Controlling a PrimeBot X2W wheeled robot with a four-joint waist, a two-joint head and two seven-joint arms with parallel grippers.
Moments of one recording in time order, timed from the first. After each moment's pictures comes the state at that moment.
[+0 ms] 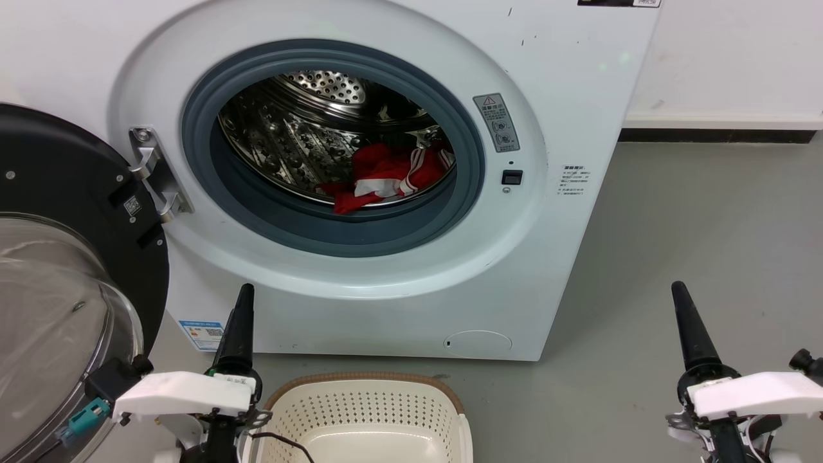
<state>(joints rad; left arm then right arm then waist) -0.11 0.05 0.03 0.22 -1.18 -0.13 -0.02 -0.06 -0.05 -0.06 0.17 1.11 0.13 -0.02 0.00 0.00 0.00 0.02</state>
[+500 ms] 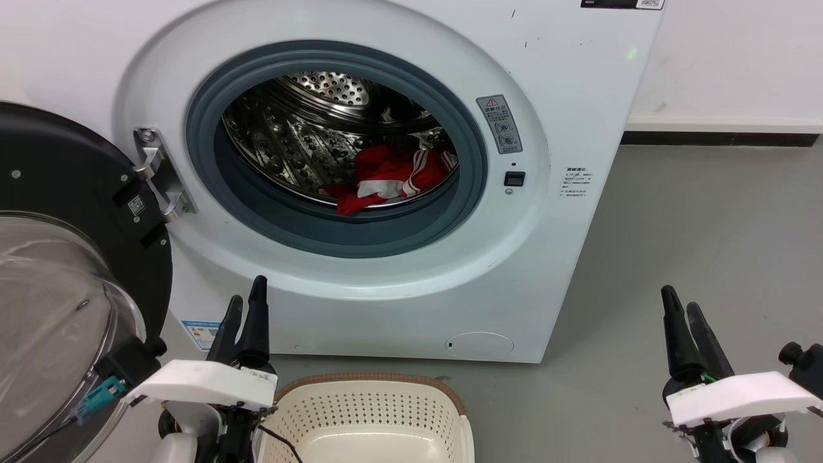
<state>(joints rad) -0.14 0.06 0.00 0.25 -0.91 -0.13 -0.07 -0.06 -0.05 -0.05 0.18 0.81 0.13 -0.07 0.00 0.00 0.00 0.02</state>
